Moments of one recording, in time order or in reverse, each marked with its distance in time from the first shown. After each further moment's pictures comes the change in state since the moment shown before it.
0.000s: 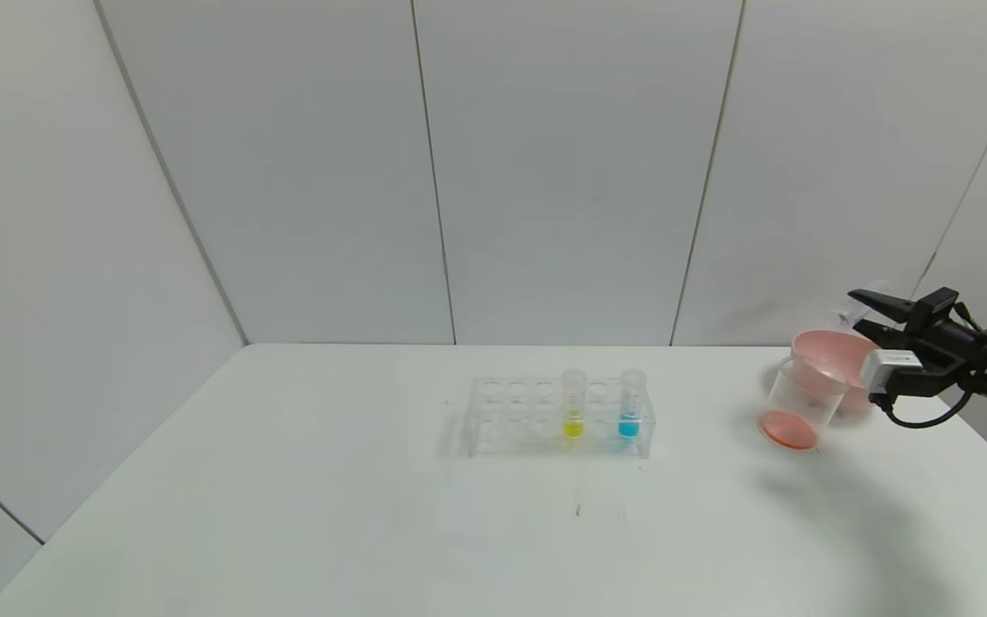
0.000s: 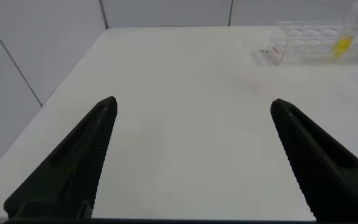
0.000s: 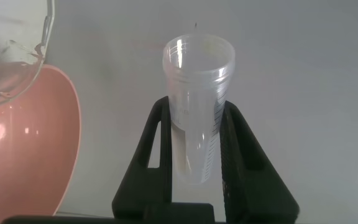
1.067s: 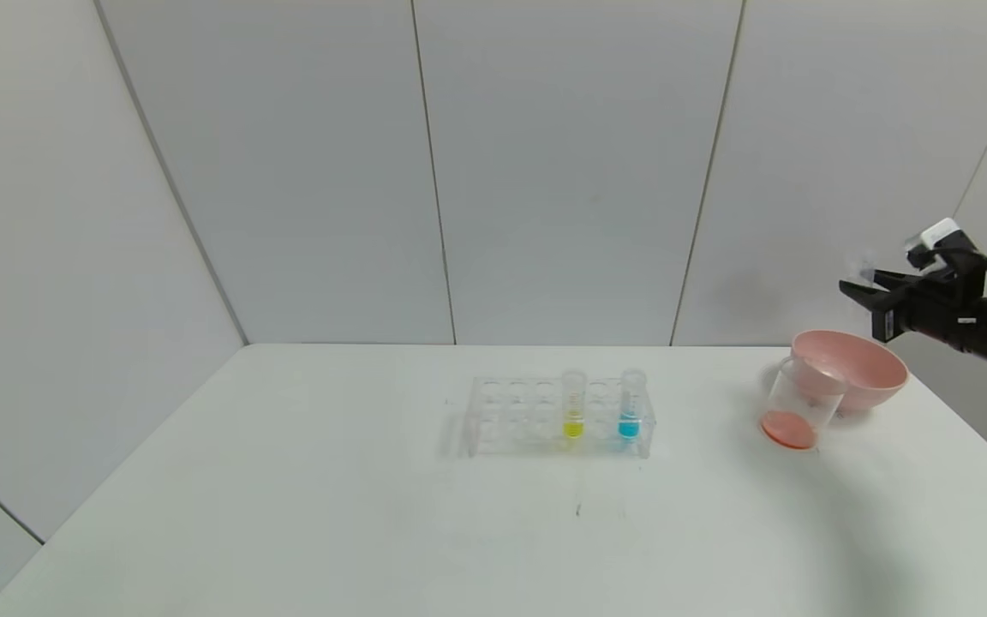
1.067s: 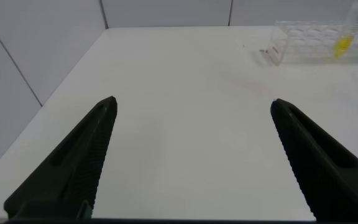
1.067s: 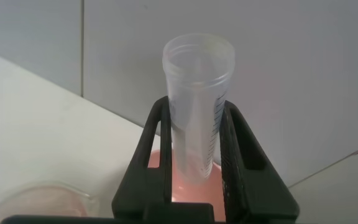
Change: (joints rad) left arm 0.000 0.000 0.000 0.000 0.000 0.000; right arm 0.048 -0.051 -0.220 0.384 -0.240 1.365
